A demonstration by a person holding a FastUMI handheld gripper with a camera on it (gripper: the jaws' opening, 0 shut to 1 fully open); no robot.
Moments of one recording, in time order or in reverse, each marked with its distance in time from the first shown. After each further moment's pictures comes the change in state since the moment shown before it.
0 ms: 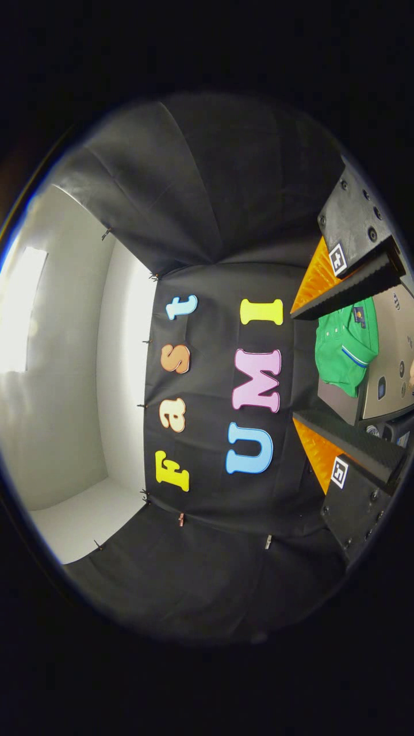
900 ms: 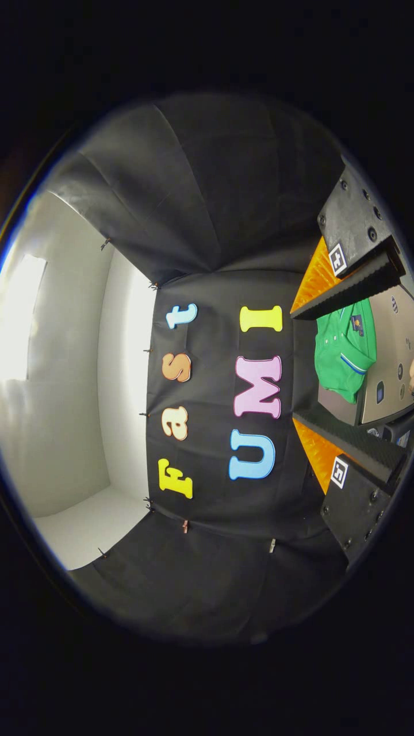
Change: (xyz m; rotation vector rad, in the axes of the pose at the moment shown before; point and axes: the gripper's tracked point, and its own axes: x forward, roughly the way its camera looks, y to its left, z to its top) arm -0.014 -0.019 0.004 0.015 -0.009 -0.040
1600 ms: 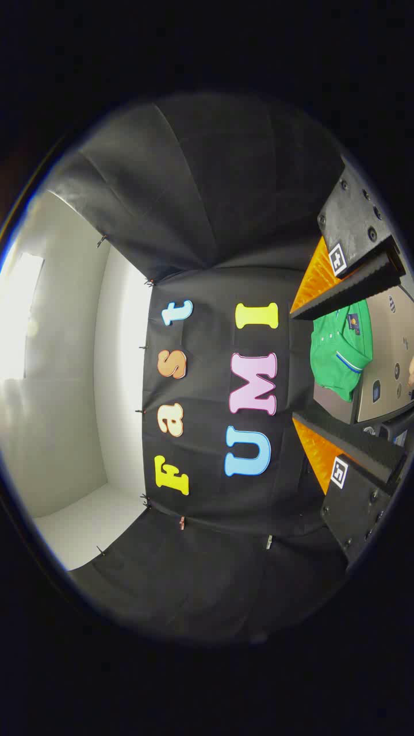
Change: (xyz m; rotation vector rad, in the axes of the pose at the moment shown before) arm -0.003 0.000 -0.006 0.005 0.022 0.018
